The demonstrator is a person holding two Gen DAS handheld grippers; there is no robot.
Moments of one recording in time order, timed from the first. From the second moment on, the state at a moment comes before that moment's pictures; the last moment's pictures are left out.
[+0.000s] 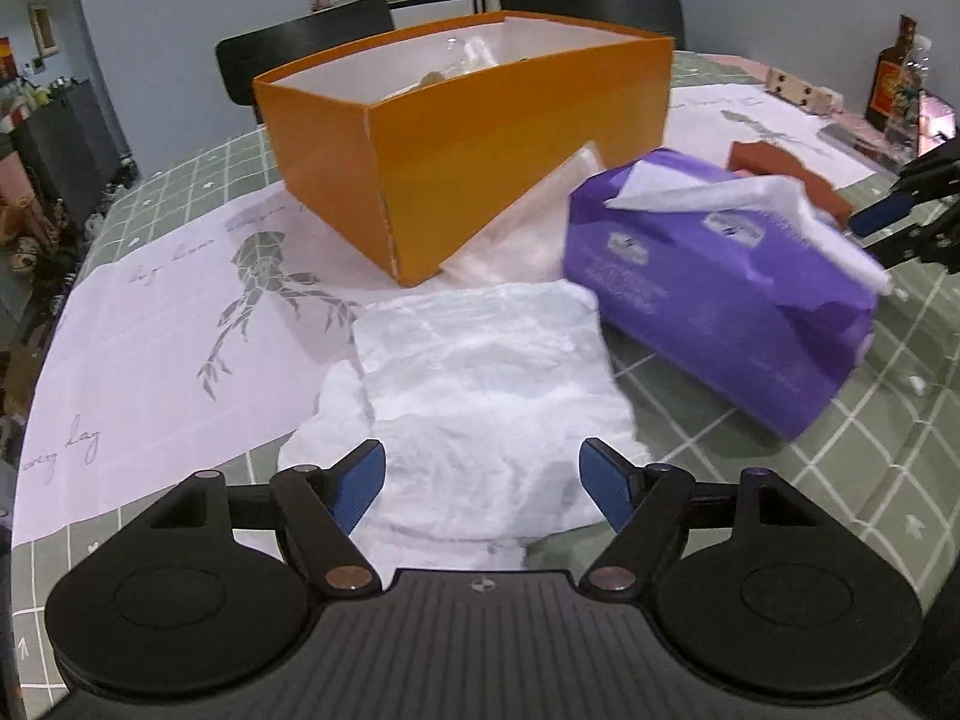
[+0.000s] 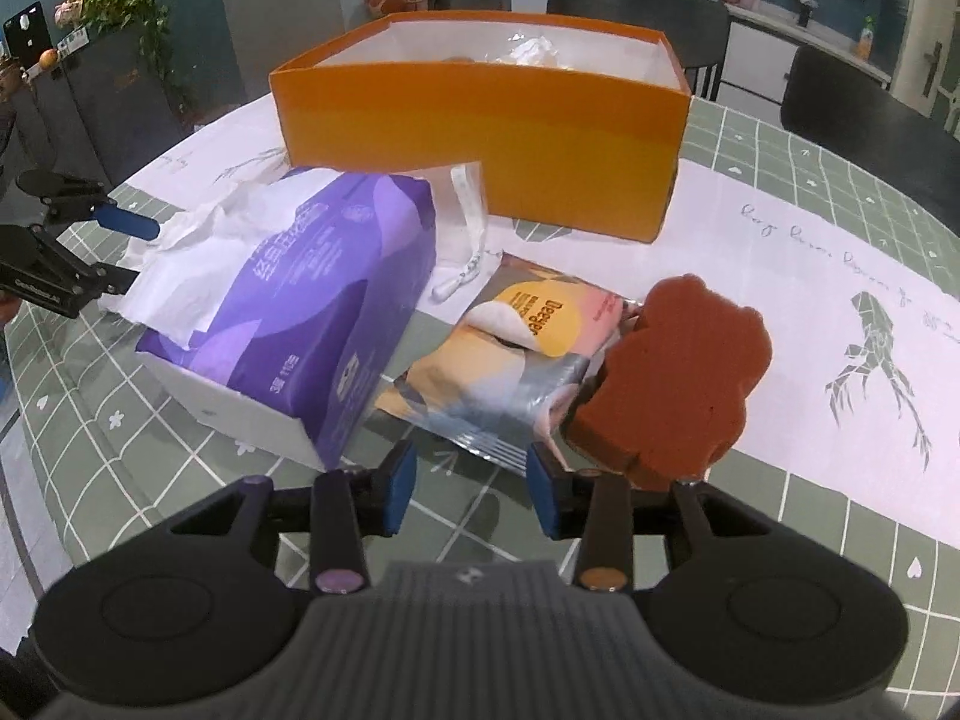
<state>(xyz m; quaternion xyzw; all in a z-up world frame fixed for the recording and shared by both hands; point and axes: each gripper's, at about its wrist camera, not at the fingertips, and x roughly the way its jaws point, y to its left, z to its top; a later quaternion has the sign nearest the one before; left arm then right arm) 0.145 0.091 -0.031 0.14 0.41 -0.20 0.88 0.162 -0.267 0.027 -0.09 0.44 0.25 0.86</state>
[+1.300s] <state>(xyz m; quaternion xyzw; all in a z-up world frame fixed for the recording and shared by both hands) 0.143 0.094 -0.048 0.07 0.40 -0.22 0.89 0.209 -0.327 0.014 0.02 0.41 0.07 0.91</state>
